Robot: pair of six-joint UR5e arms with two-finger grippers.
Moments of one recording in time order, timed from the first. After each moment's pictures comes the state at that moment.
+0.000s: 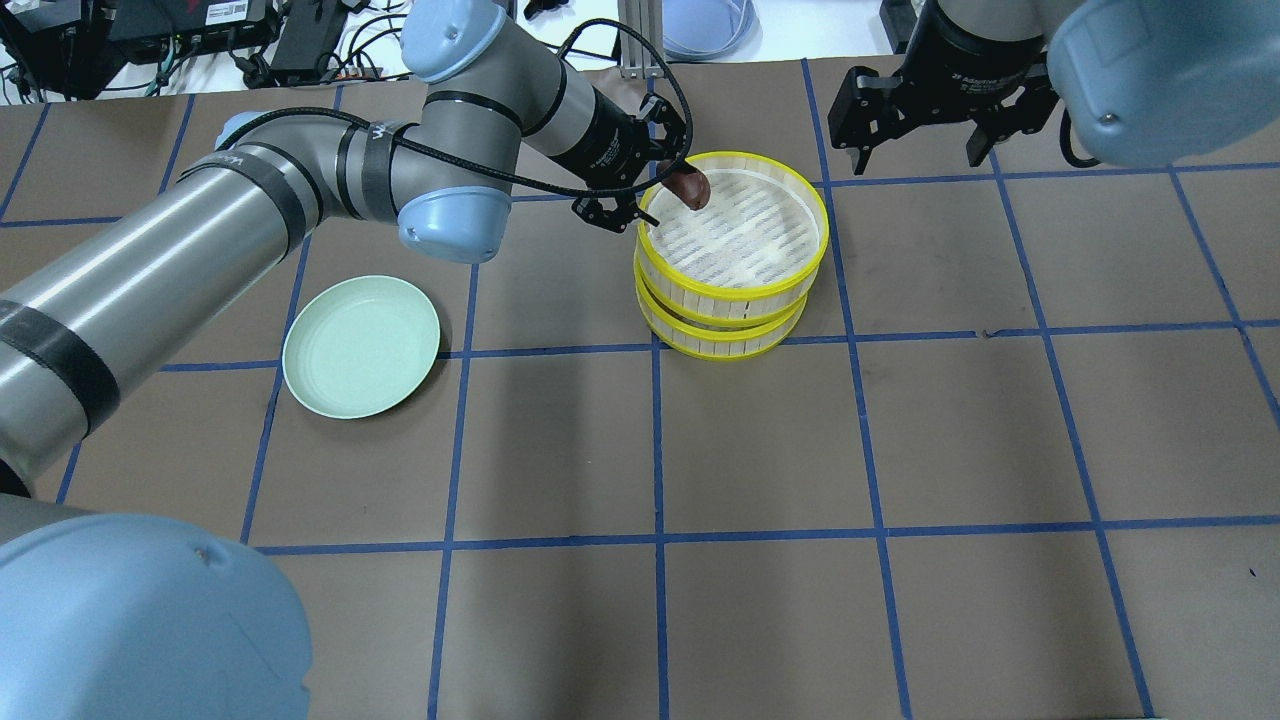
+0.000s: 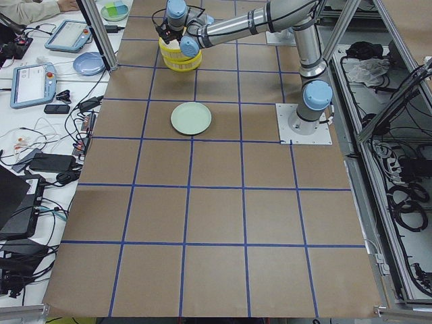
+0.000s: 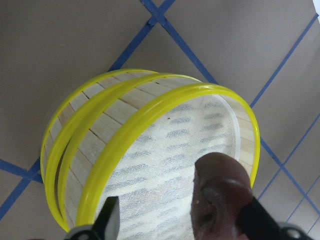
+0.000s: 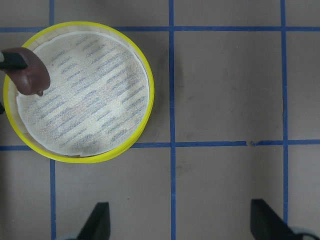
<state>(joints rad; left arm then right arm) -1.77 -2.06 -1.53 -0.82 1.07 -0.99 1.62 -1.52 1.52 -1.72 -1.62 0.06</state>
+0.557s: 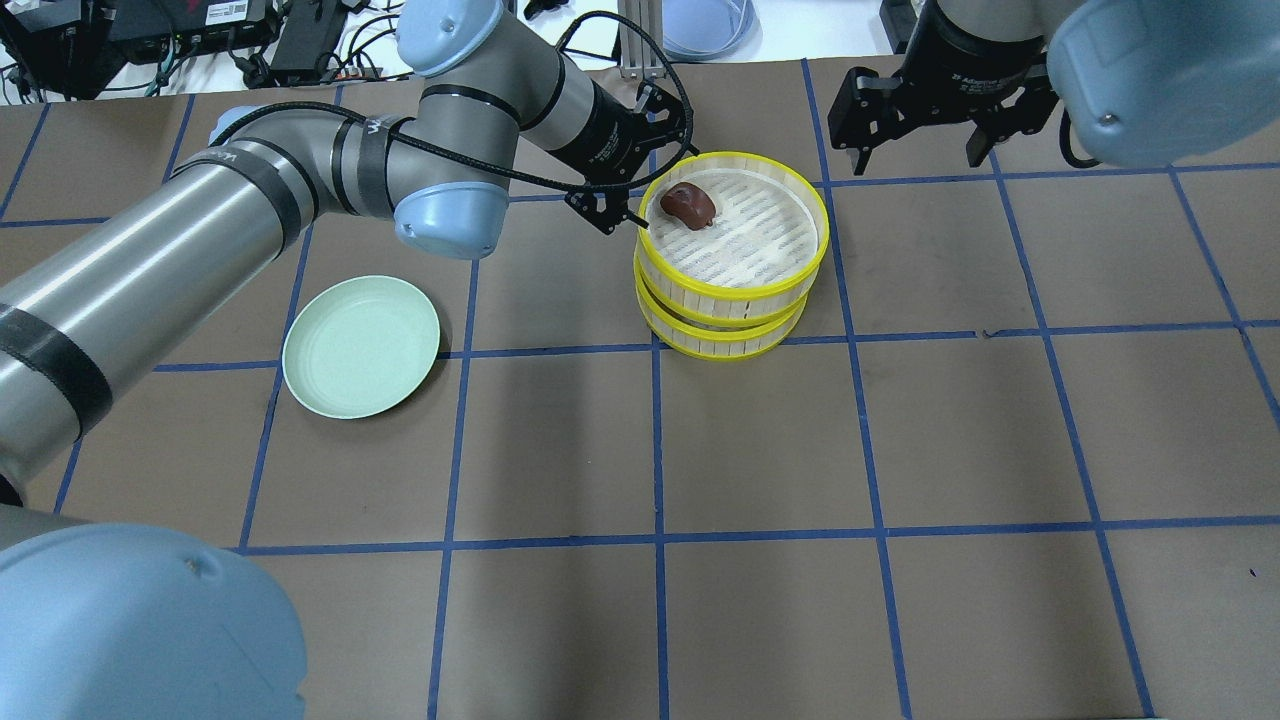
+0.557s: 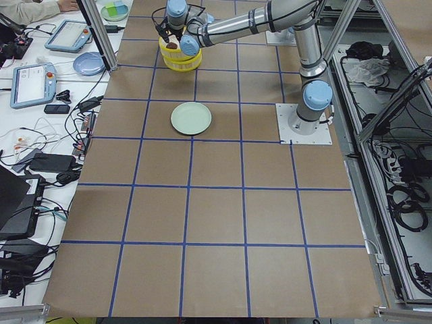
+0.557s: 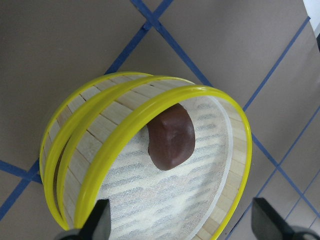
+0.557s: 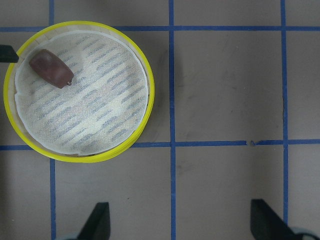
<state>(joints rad) -1.77 -2.04 -1.52 -0.83 1.08 -0.98 1.62 -1.52 1.52 -1.72 -1.62 0.06</state>
